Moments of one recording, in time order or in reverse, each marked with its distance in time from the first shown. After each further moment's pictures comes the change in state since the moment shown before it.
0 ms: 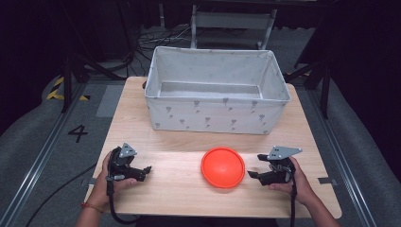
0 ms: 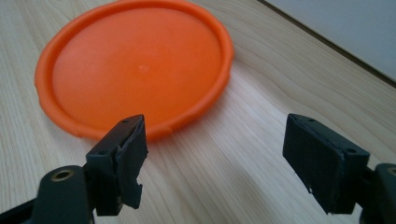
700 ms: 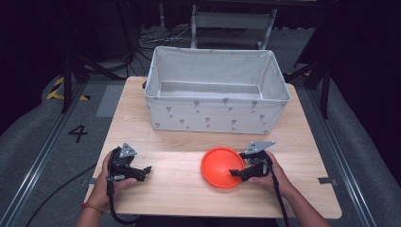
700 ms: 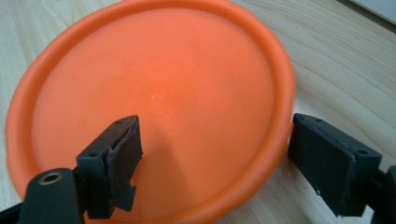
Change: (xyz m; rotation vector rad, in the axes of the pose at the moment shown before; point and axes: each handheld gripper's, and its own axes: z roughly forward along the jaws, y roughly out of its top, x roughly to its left) left arm -0.001 0.000 0.000 -0.002 0.003 -0.005; right arm 0.006 0.019 0.057 0.054 0.091 0.025
